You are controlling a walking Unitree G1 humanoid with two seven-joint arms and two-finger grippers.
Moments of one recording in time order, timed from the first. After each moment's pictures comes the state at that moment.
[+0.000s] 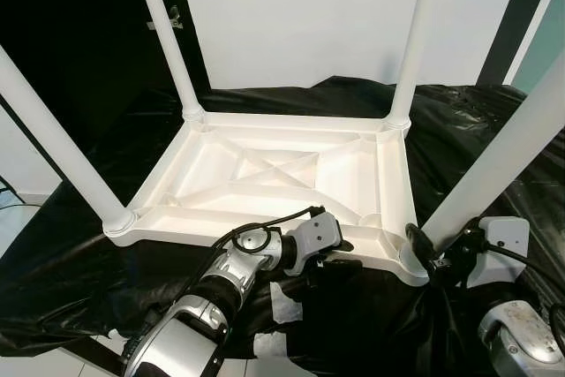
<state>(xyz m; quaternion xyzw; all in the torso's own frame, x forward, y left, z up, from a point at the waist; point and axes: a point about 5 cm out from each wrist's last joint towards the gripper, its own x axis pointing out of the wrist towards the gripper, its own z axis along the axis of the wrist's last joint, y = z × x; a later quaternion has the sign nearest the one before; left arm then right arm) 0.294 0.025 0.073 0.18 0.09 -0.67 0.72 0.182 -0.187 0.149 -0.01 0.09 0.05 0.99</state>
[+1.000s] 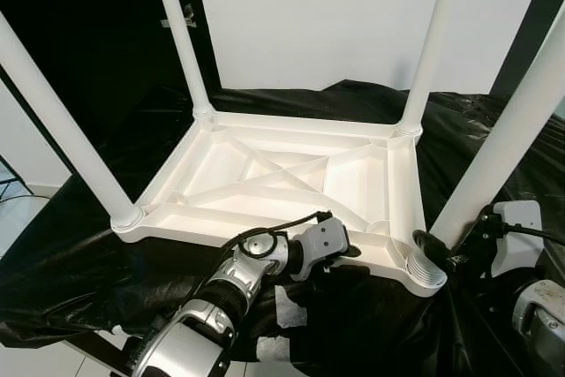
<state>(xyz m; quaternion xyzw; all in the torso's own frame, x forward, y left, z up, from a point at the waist) 0.288 0.015 0.071 0.18 0.08 -0.68 0.71 0.185 -0.200 0.160 -0.07 0.19 0.16 0.97</state>
